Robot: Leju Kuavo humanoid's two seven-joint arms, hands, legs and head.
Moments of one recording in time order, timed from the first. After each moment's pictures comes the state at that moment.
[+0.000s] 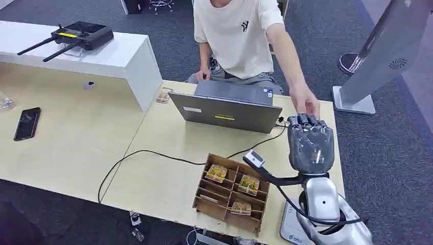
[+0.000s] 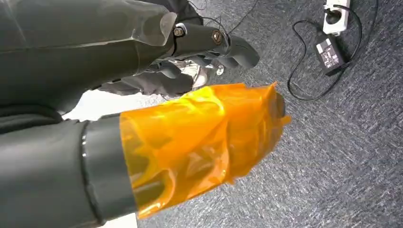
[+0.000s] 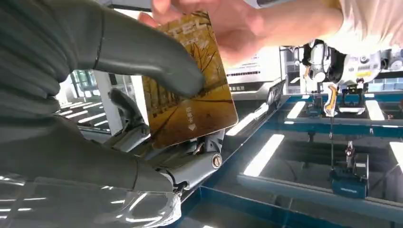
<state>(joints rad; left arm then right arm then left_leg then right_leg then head) -0.08 -0.18 0.37 -0.27 -1.56 0.12 0.35 -0.40 -0.18 0.67 -1.39 1.52 -0.35 0.41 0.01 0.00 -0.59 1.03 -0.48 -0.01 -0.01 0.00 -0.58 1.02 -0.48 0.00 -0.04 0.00</state>
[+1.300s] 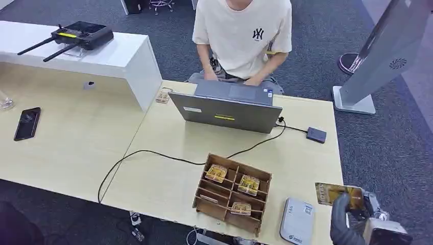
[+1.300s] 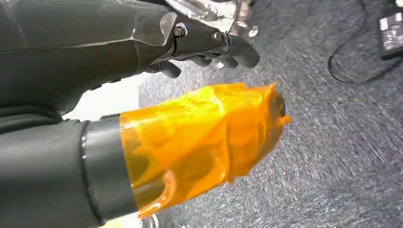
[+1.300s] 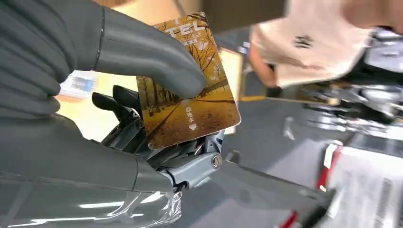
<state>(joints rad) 0.02 -0.23 0.58 -0.34 -1.50 0.25 0.30 0.38 0.13 0.24 -1.96 0.37 -0.45 0.02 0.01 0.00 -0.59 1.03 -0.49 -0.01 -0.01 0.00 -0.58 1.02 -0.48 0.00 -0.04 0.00</state>
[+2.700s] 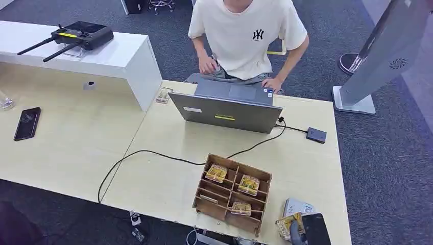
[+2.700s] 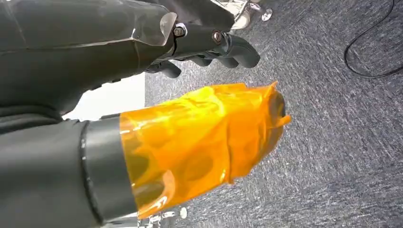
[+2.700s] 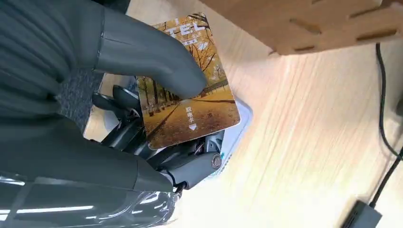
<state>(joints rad) -0.01 -0.22 0.68 -0.27 -1.51 0.31 0.30 0.29 -0.14 0.44 -1.59 0.22 -0.50 0.23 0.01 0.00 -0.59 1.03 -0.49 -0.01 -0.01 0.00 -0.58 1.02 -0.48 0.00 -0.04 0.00</state>
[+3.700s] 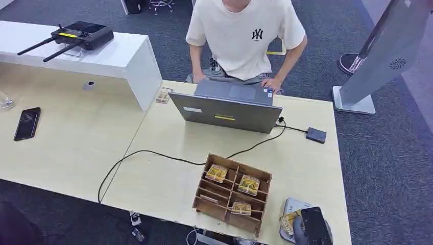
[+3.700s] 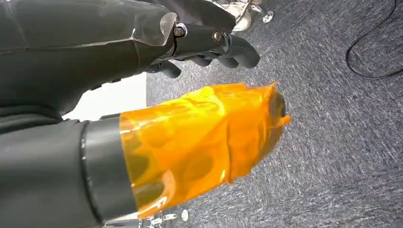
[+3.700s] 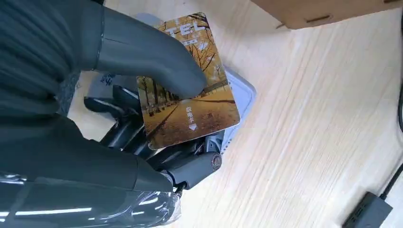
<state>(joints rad) -0.01 -0.22 0.68 -0.27 -1.53 0.31 0.32 0.25 -0.09 0.36 -1.51 0.29 -0.43 0.23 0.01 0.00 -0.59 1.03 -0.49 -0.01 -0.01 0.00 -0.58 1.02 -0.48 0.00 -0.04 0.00</state>
